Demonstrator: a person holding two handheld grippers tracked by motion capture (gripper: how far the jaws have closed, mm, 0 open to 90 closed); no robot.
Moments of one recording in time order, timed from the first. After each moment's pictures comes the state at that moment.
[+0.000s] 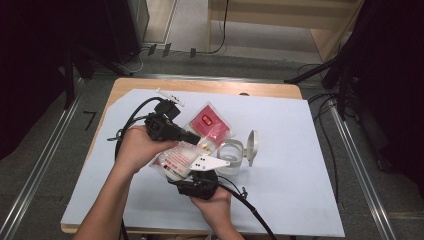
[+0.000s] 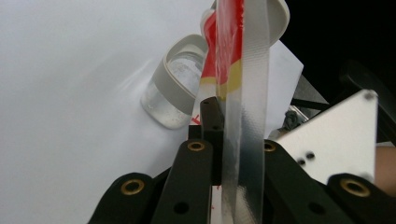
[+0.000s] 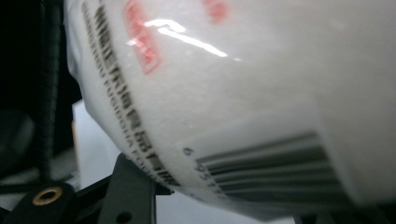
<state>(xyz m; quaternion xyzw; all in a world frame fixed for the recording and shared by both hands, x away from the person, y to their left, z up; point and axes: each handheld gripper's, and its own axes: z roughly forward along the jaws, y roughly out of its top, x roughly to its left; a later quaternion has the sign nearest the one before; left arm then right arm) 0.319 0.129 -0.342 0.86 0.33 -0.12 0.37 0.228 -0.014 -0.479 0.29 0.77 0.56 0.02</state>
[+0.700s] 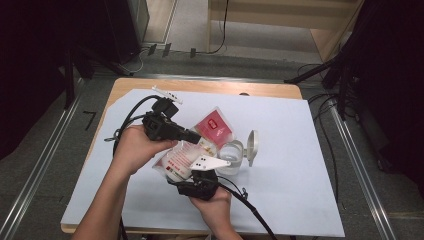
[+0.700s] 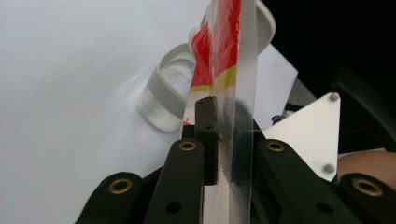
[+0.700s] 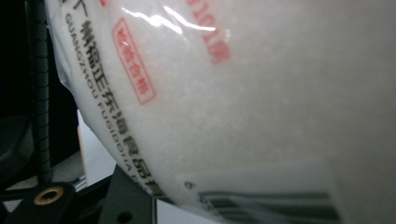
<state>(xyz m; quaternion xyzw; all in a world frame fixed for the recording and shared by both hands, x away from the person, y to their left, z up) 0.313 0.133 -0.329 0.86 0.34 -0.10 0.37 0.228 -0.016 -0.481 0.31 0.76 0.57 0.00</state>
